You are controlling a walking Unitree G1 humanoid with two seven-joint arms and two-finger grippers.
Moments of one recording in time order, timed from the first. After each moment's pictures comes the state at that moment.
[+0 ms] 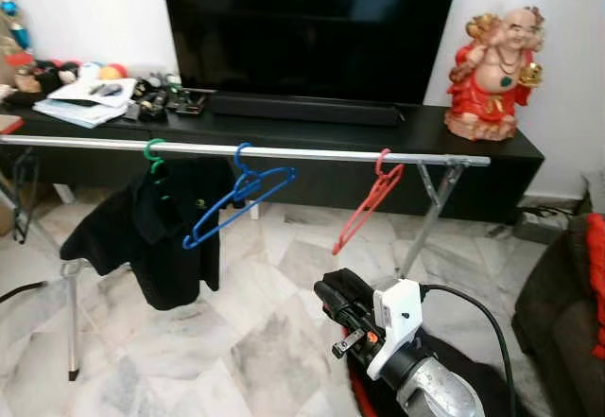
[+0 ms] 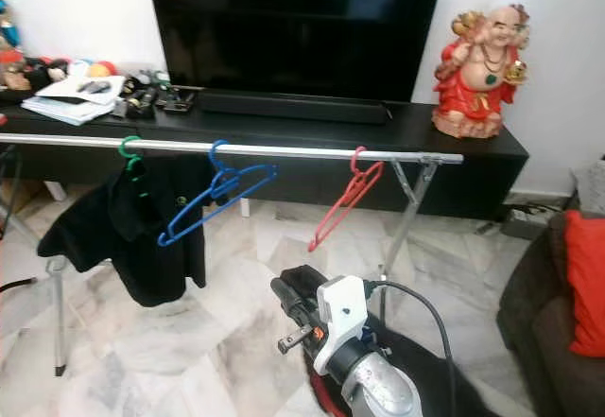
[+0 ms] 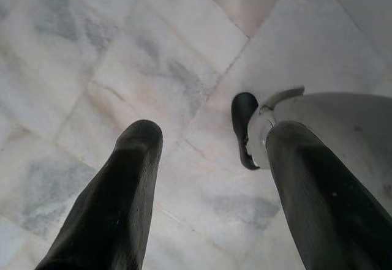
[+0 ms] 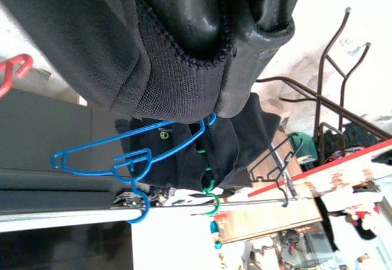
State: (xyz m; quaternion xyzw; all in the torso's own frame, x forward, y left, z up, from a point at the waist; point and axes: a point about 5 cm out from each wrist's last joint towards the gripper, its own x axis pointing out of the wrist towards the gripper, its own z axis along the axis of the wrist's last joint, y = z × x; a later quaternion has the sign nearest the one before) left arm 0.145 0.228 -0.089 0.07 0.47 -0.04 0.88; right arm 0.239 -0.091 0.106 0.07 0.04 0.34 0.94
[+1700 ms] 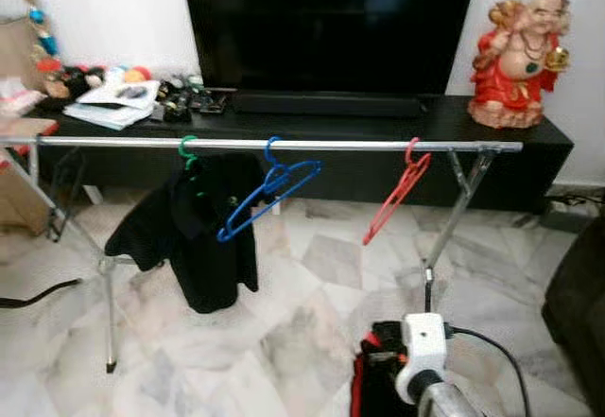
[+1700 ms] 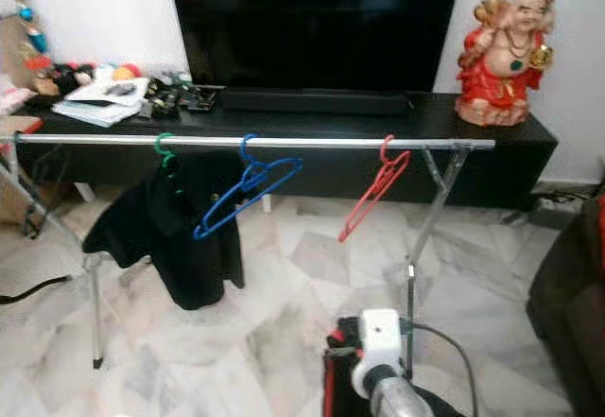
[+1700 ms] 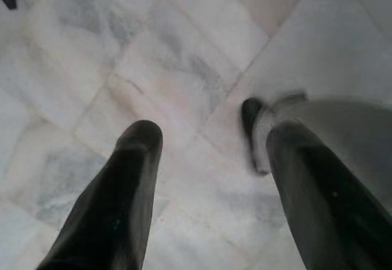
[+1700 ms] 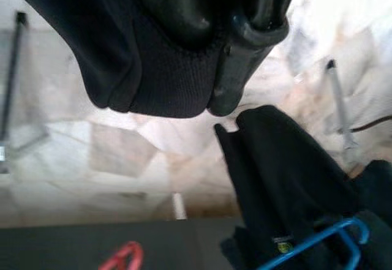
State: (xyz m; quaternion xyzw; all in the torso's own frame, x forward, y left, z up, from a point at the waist) left arm 0.146 0.215 -0.092 0.04 0.47 -0.04 0.88; right arm 0.251 -0.147 0.014 0.06 0.21 0.12 0.97
